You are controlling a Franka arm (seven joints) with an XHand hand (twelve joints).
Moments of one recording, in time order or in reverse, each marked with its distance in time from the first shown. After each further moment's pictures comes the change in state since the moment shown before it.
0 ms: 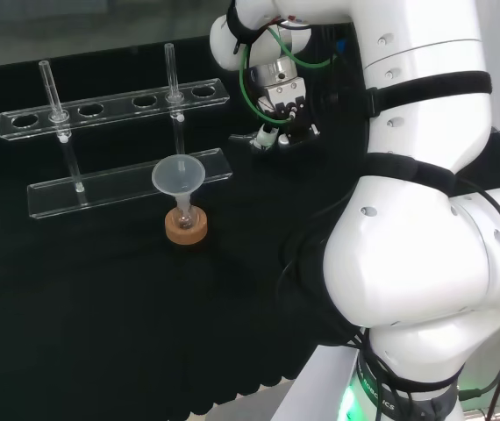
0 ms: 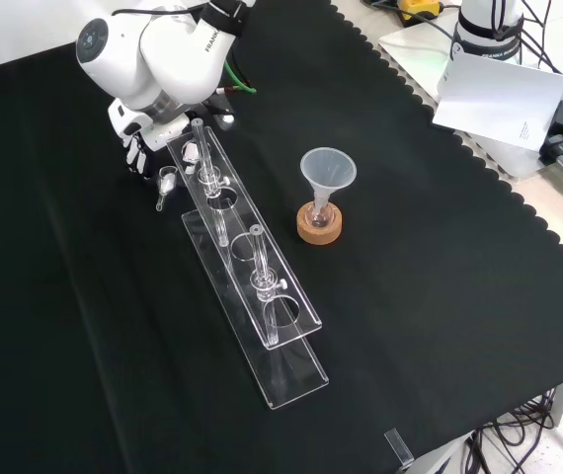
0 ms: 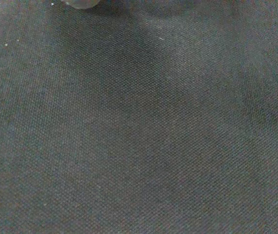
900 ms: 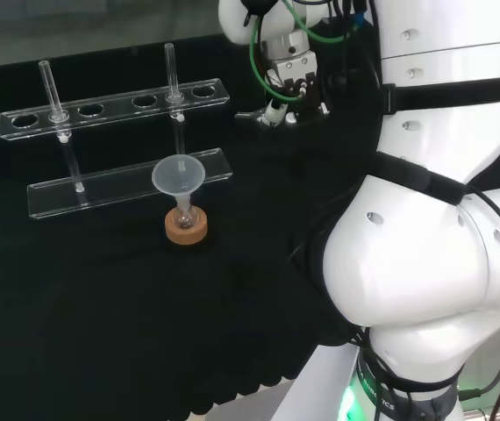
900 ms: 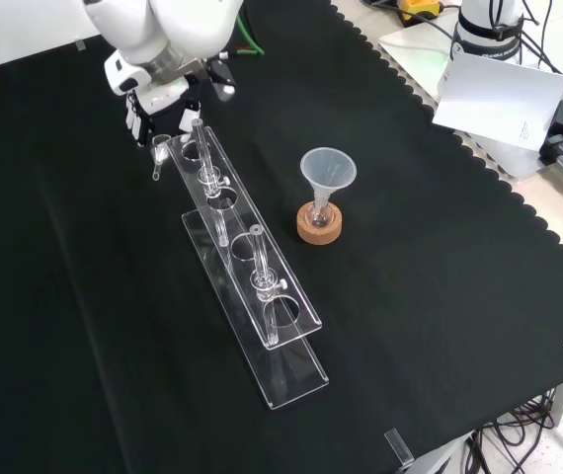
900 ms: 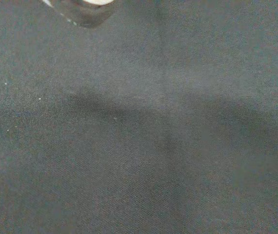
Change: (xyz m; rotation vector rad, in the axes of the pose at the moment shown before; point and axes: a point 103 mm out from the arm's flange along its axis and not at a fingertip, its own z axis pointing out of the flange) arm -0.023 -0.039 -0.054 -0.105 0.018 0.060
